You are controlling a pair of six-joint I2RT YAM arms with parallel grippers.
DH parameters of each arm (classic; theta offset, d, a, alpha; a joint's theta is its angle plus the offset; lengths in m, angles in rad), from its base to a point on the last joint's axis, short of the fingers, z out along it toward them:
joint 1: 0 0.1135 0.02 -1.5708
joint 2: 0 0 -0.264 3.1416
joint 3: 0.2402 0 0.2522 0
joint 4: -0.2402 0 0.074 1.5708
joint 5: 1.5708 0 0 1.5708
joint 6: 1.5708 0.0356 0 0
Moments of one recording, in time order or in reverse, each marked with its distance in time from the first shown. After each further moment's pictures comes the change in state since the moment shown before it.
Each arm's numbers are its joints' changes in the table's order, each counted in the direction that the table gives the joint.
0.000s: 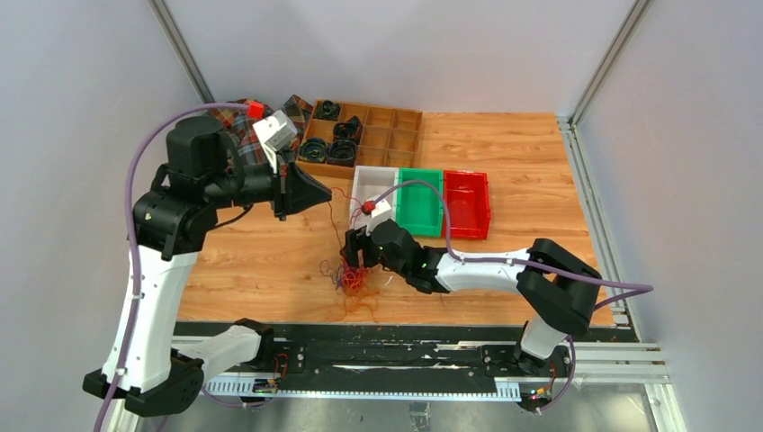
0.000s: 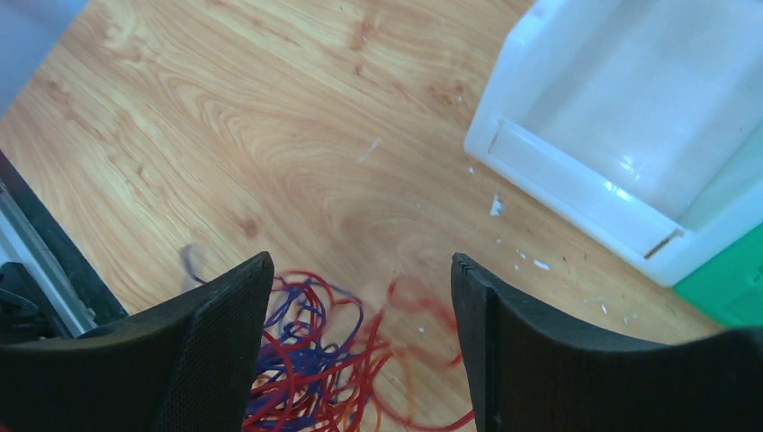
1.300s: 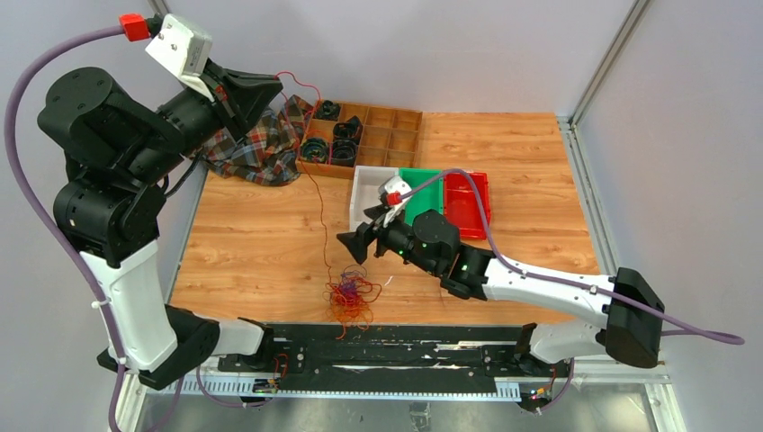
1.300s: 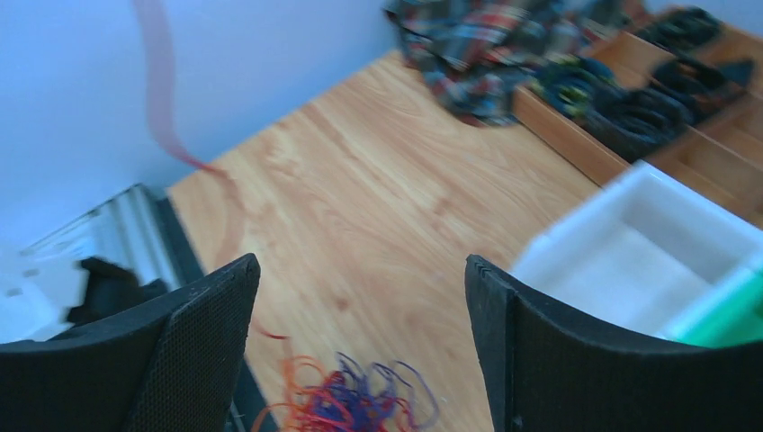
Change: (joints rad) left arm -0.001 0.262 0.792 0.028 -0.423 0.011; right arm 0.026 -0.364 -0.025 -0.008 -0.046 -0.220
